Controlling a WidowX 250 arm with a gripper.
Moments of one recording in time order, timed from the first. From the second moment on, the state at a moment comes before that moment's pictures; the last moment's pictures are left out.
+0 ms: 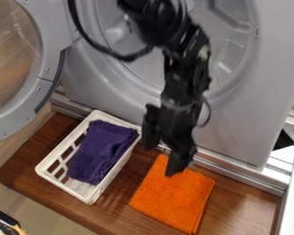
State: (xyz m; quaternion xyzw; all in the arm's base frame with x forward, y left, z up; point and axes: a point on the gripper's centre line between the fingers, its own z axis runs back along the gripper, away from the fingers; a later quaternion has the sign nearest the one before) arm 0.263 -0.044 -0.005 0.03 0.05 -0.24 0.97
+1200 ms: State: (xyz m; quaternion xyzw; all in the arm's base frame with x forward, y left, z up) arm 0.260 -0.043 -0.069 0.02 -0.04 -0.21 0.98
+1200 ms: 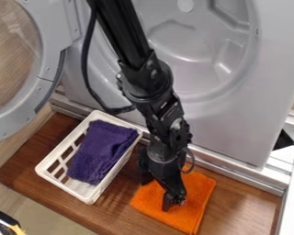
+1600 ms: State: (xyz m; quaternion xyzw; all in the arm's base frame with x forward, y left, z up) arm 0.257 -0.057 -0.077 0.01 -0.03 -0.20 0.98
